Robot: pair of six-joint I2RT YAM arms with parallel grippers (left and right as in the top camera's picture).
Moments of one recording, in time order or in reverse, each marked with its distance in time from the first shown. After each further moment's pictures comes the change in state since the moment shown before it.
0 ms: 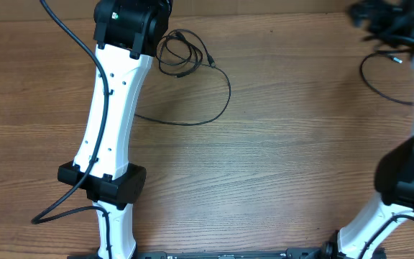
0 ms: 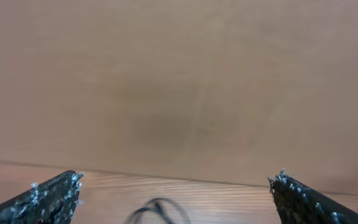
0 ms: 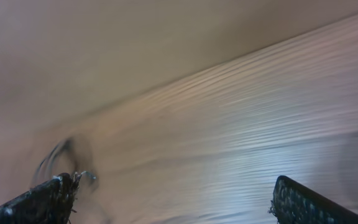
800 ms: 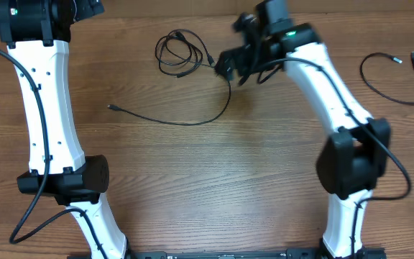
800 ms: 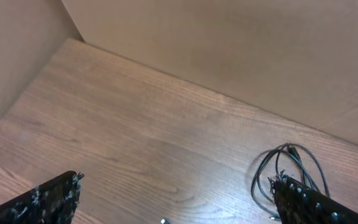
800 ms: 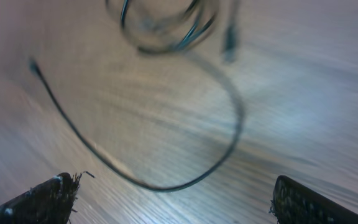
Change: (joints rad) left arm 0.389 -0.020 0.003 -0.405 0.063 -0.012; right arm 0.567 0.133 0.000 -0.180 0.083 -0.230
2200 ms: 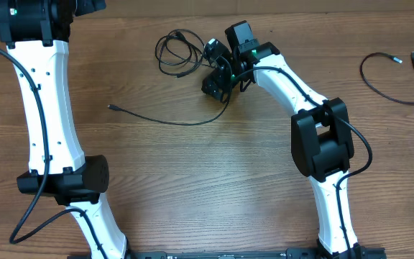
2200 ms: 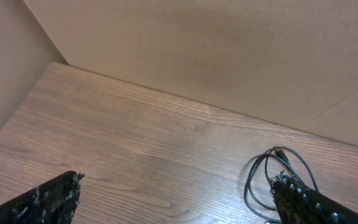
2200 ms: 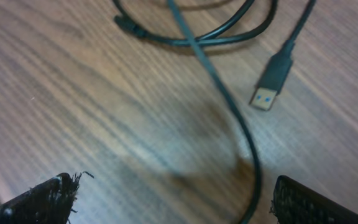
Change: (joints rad) left arm 0.000 0.000 0.000 0.063 0.060 0.082; right arm 0.058 0.229 -0.001 0.241 0.057 -0.357
